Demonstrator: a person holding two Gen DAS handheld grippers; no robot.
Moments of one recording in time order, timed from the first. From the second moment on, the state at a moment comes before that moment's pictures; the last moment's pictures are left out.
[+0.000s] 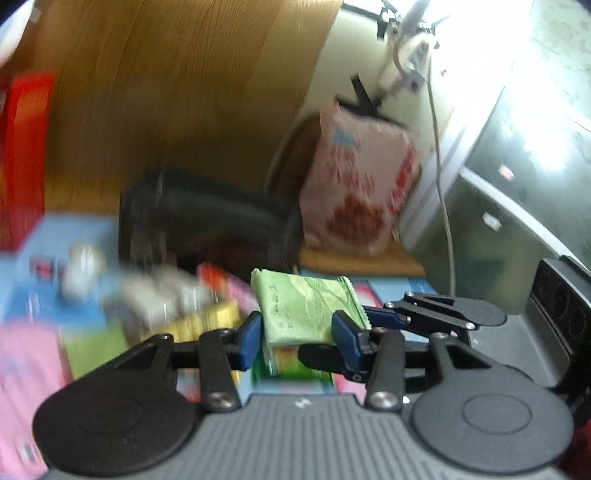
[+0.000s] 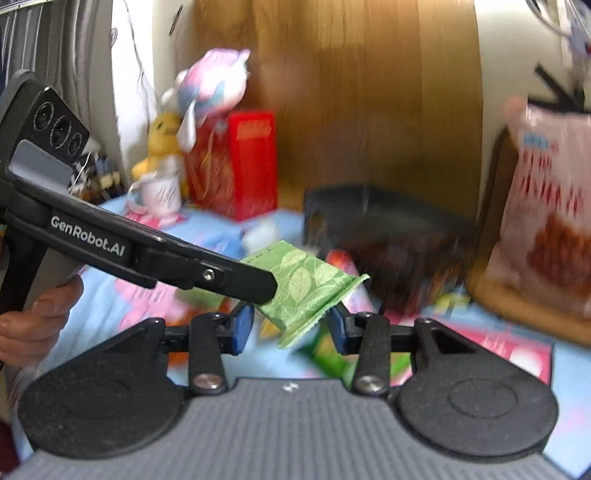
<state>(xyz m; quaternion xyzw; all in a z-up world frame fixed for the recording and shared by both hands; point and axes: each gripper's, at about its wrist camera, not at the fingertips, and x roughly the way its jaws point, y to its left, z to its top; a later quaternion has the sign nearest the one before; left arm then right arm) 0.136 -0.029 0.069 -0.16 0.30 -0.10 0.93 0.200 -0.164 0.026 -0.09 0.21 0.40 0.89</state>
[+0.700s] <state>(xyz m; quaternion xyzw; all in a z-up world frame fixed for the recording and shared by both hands) 0.297 0.071 0.031 -0.13 0.35 0.10 0.92 0.289 -0.206 0.000 0.01 0.23 0.32 0.92</state>
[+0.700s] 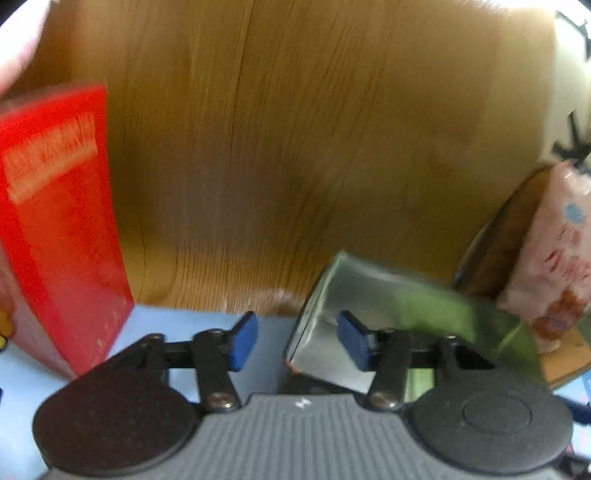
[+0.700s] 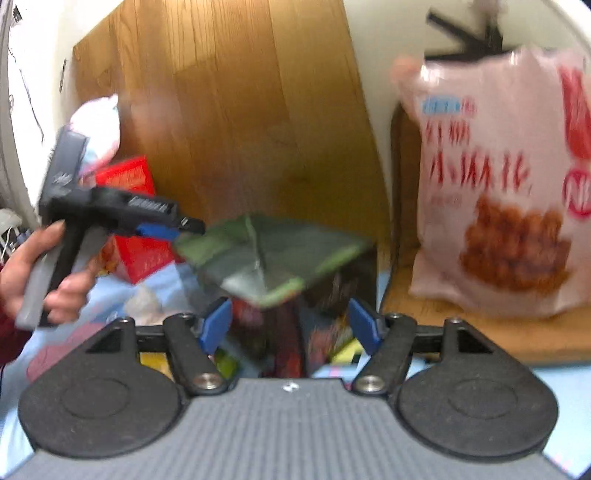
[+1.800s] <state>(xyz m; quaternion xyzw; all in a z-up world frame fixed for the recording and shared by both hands) 0.185 0.075 0.016 -0.15 0.35 0.07 0.92 0.243 -0.187 -0.005 0.07 0.26 0.35 0.90</state>
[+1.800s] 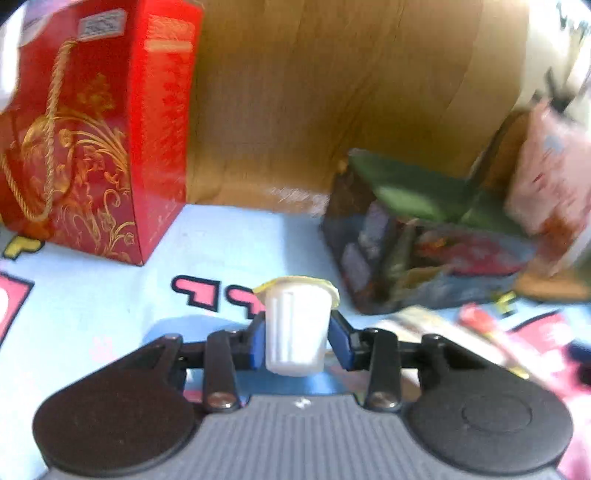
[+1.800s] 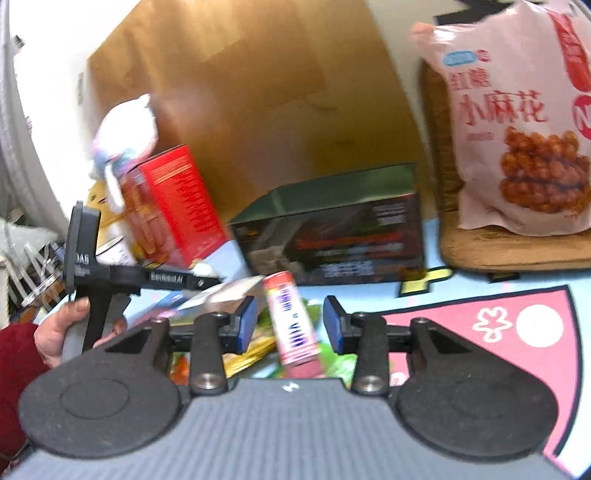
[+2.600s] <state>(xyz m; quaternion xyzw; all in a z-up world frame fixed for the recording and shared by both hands) 0.114 -0.038 0.000 -0.06 0.38 -0.18 0.90 0.175 -0.136 -0.043 -0.14 0.26 0.43 0.85</state>
